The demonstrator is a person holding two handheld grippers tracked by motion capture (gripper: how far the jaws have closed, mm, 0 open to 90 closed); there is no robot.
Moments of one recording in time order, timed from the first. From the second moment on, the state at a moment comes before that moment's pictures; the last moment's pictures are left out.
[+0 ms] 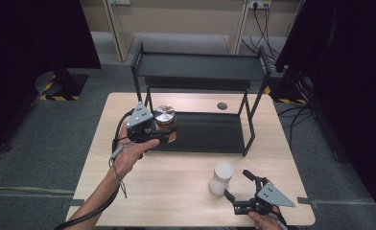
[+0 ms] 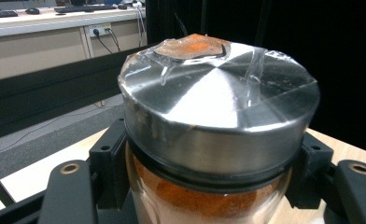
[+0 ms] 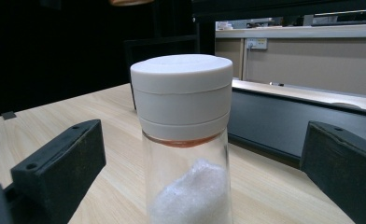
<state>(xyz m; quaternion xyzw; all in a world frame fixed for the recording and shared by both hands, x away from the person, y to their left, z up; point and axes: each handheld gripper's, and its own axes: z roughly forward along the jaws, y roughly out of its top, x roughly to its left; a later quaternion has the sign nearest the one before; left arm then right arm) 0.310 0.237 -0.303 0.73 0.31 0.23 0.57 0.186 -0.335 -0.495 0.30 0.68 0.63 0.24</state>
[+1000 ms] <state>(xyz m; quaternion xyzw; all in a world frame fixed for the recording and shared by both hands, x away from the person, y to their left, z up) 0.334 0.231 -0.228 0.73 0.32 0.23 0.56 0.187 -0.336 -0.496 0.30 0.68 0.63 0.24</state>
